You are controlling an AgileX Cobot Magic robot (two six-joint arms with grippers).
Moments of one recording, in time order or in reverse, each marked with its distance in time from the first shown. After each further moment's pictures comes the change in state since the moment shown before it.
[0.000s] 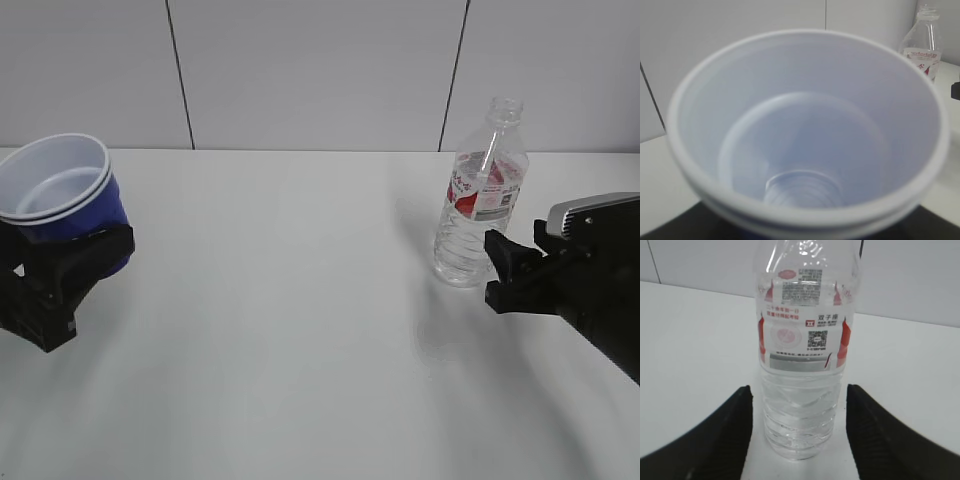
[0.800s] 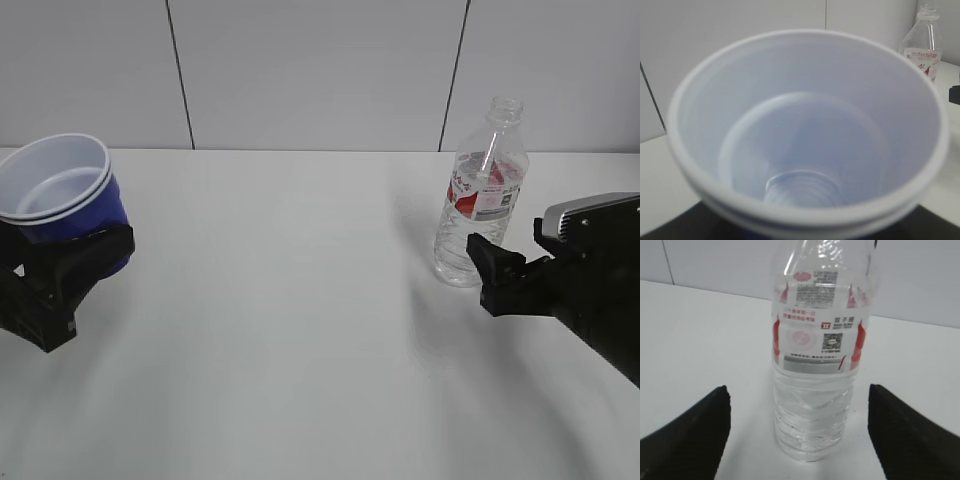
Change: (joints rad) left arm 0.000 0.000 0.000 0.002 0.000 0.000; right arm 0.001 0.000 0.000 -0.035 -0.004 0.016
